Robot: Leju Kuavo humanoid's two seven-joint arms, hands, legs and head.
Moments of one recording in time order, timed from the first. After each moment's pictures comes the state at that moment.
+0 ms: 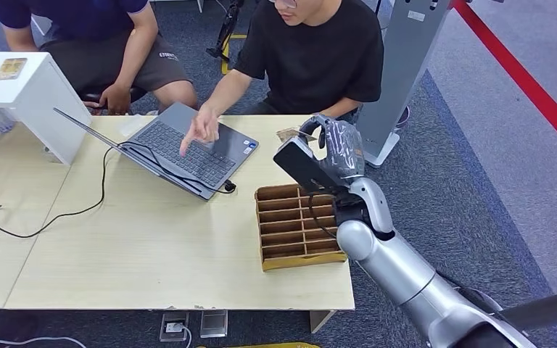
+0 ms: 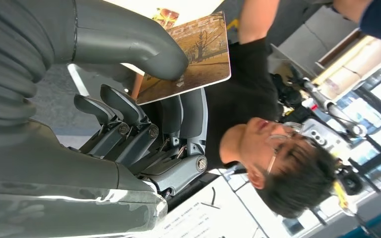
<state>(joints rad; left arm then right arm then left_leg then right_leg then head) -0.12 0.08 -1.13 -0.19 1.29 0.15 -0.01 -0.84 0.01 0.63 -0.73 0.55 -0.47 0.19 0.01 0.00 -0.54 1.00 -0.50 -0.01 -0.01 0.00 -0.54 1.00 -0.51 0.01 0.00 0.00</state>
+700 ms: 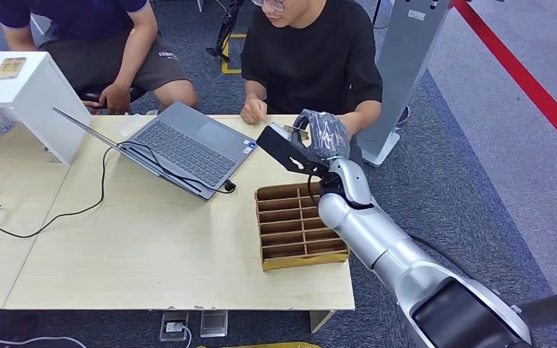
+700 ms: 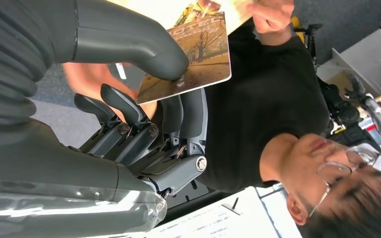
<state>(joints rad) -0.11 0.07 -1.12 -0.19 1.31 0.15 -0.02 -0.94 0.09 0.69 -0.51 0.59 -0.46 0.17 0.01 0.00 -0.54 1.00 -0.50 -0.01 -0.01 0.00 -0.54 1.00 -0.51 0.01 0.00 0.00</state>
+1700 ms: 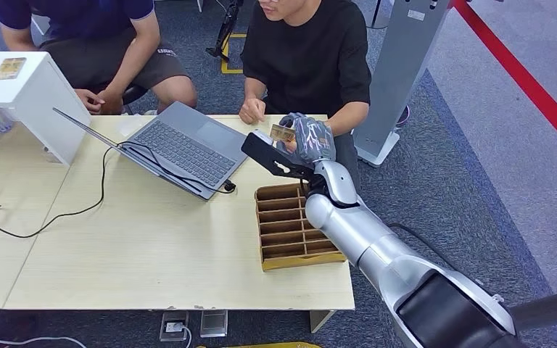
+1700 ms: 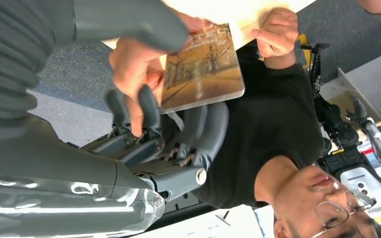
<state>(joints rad) -0.11 0.07 -1.11 -0.19 1.34 0.14 -0.03 -0.95 0.12 0.72 -0.46 0.56 -0.48 0.14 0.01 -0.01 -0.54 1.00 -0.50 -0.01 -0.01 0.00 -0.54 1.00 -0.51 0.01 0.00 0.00</state>
